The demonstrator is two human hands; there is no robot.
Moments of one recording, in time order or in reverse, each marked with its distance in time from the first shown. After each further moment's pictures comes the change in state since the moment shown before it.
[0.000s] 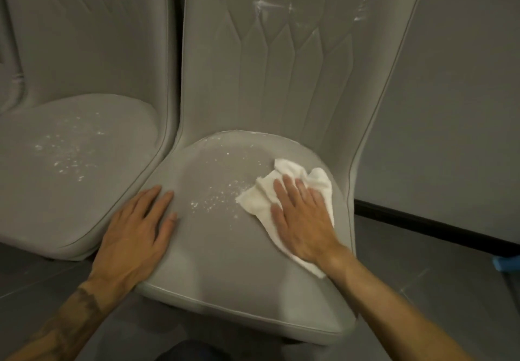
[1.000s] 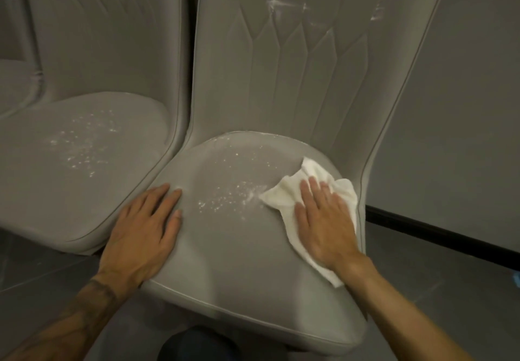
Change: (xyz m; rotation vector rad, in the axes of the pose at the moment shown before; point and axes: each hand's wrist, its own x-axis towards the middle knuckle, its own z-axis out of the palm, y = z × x) left_hand 0.001 0.002 -0.002 0.033 0.009 -0.020; right_hand -0.007 0.007 -0.013 -0.008 0.020 0.133
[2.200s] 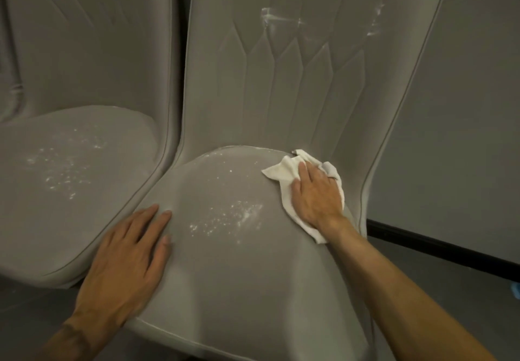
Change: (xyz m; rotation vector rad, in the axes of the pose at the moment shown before) left_hand 0.002 0.001 -0.001 -0.037 0.001 0.003; right_hand 0.113 0.007 -0.003 -0.138 0.099 0.048
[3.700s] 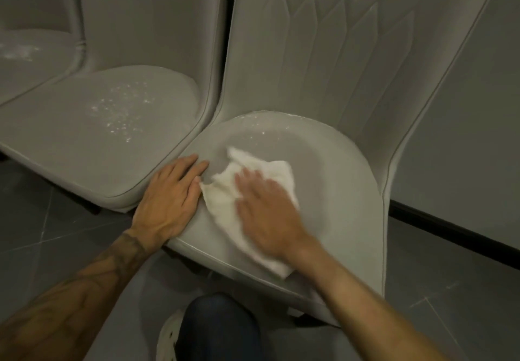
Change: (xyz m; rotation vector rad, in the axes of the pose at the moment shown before) left_hand -0.006 -0.008 0.000 -0.067 -0.005 -0.013; right_hand -0.132 -0.116 0.003 0.178 -0.207 -0.528
